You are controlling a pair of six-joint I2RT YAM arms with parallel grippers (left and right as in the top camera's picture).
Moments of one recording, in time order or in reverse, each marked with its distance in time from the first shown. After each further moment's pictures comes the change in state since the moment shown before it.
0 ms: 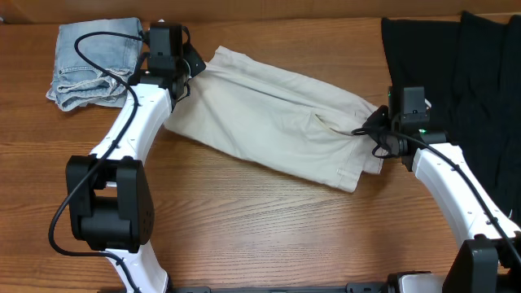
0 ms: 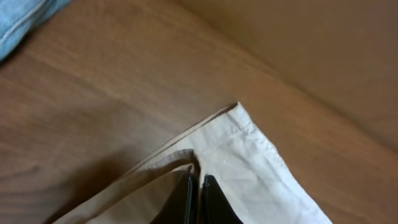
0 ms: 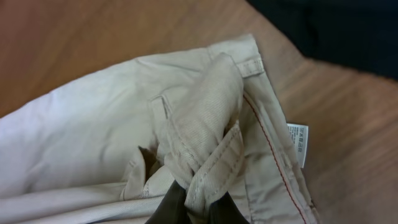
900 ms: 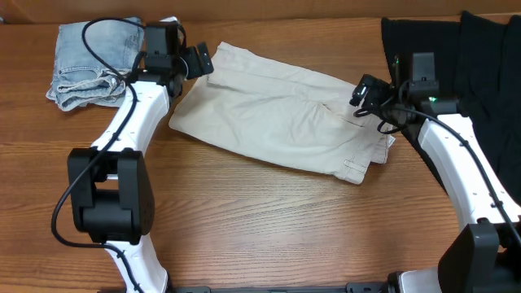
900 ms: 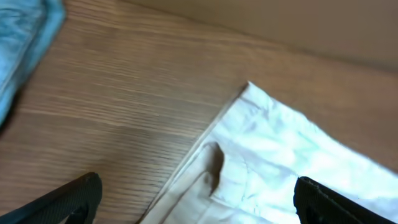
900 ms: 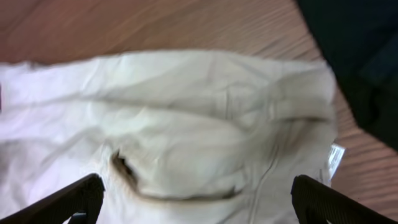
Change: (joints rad) left arm 0.010 0.058 0.021 0.020 0.077 0.361; right arm -0.005 0.105 0.289 -0.177 -0.154 -0.302
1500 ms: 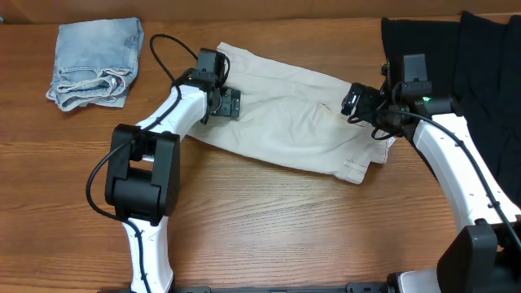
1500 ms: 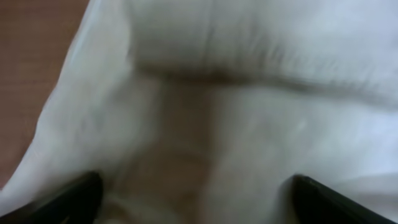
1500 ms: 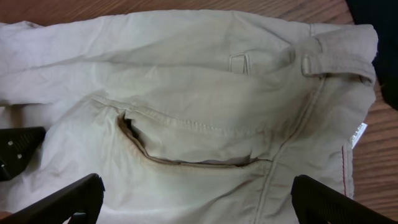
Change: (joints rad) left arm -0.141 0.169 0.029 -0.292 -0.129 0.126; right arm 0.030 0.000 0.002 -0.070 -0.047 -0.027
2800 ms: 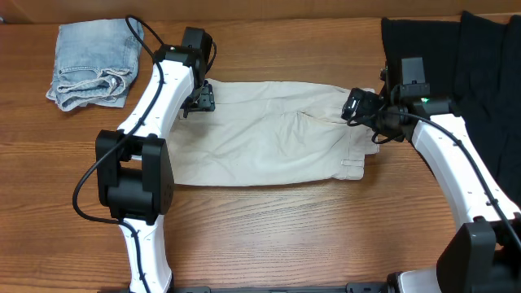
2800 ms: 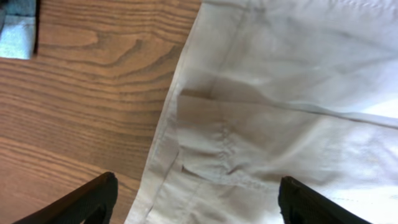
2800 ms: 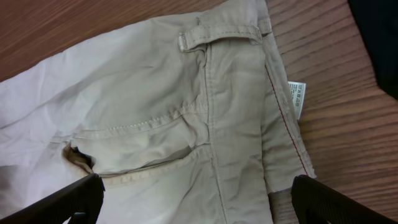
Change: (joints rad) left arm 0.044 -0.006 0.273 -0.510 -0.190 -0.163; right arm 0.000 0.010 -0.016 -0.018 0.012 -0.003
